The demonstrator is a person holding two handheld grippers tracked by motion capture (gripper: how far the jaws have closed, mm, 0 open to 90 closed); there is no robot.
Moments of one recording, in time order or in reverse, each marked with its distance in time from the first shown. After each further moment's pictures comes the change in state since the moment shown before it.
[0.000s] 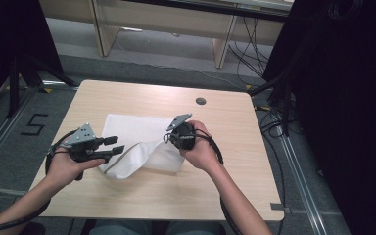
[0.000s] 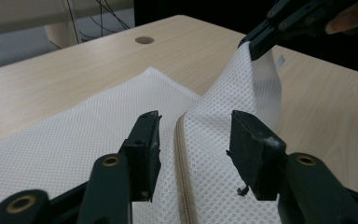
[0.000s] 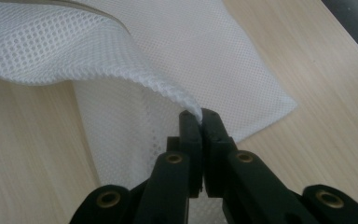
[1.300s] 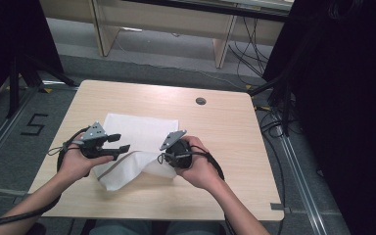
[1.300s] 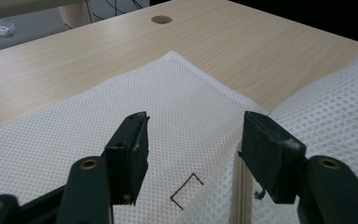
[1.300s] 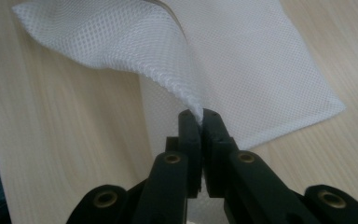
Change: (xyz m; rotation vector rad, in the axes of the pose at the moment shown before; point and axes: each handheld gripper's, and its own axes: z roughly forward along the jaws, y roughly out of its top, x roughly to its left) left arm 0.009 -0.004 0.028 0.060 0.064 -0.001; right arm 0.051 -0.008 -0.023 0.005 0.080 -0.058
